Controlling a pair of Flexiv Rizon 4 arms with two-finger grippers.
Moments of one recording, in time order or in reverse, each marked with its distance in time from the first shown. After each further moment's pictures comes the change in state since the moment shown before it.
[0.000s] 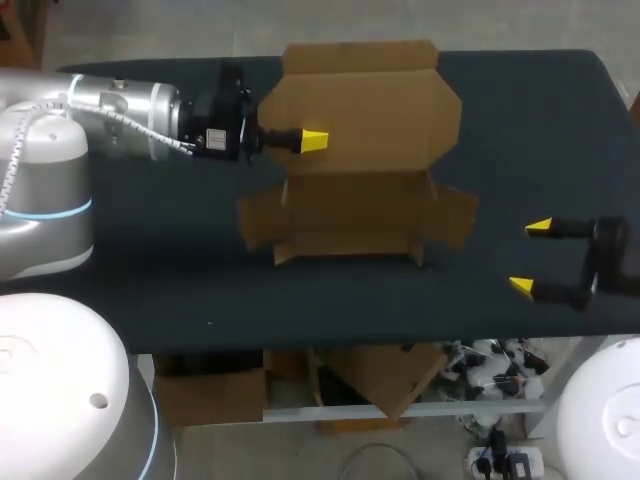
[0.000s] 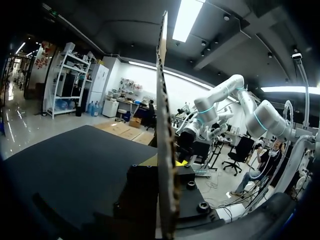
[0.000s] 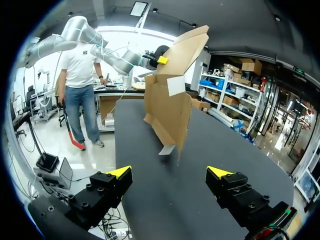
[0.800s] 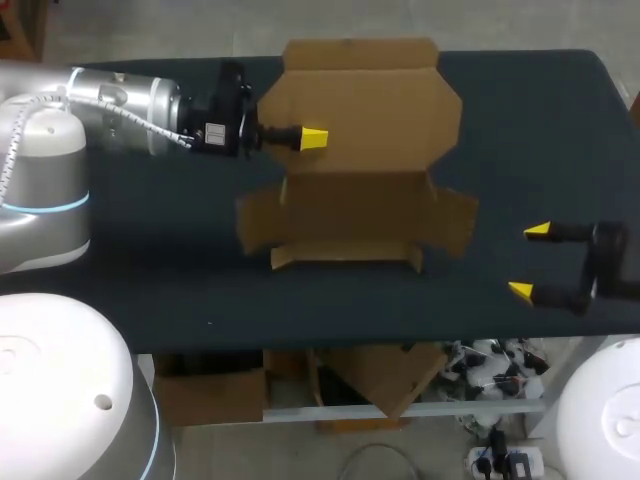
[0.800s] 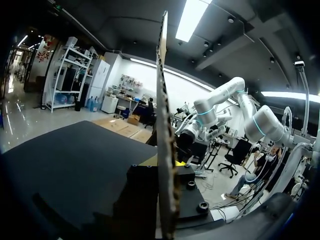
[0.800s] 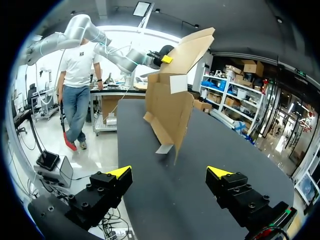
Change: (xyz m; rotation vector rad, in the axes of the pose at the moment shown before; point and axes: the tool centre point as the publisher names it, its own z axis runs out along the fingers) left arm 0.002 -0.003 -0.001 -0.018 0.010 -0.051; right arm 0.007 -0.001 0.000 -0.005 0.010 -0.016
